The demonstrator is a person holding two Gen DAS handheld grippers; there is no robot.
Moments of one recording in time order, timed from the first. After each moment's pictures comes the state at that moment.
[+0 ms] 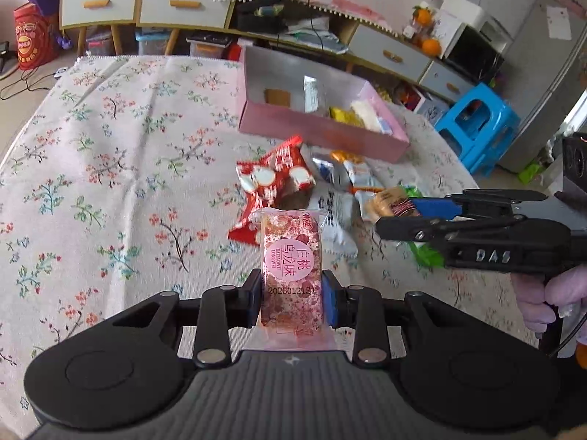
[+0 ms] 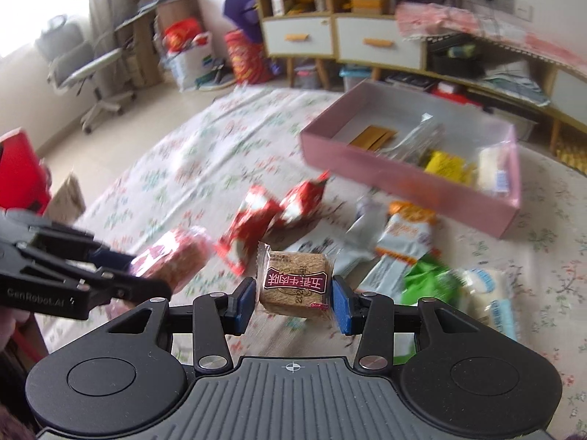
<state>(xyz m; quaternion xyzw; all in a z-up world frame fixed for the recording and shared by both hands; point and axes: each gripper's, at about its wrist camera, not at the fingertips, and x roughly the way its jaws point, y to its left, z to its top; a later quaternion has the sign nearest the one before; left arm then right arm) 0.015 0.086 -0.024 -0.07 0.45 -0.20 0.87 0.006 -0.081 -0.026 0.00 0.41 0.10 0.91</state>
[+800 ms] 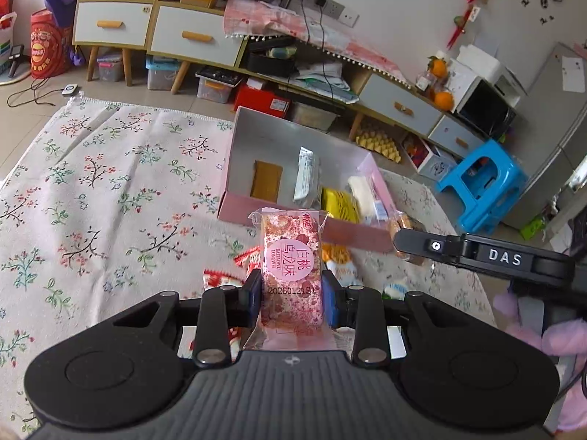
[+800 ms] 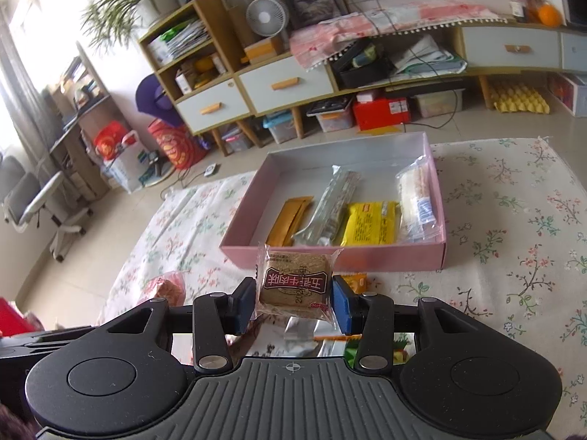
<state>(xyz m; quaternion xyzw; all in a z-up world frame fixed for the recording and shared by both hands) 0.084 0.056 -0.002 -0.13 0.41 -0.17 0.89 0.048 -0.151 0.007 0.17 0.36 -0.01 0.92</state>
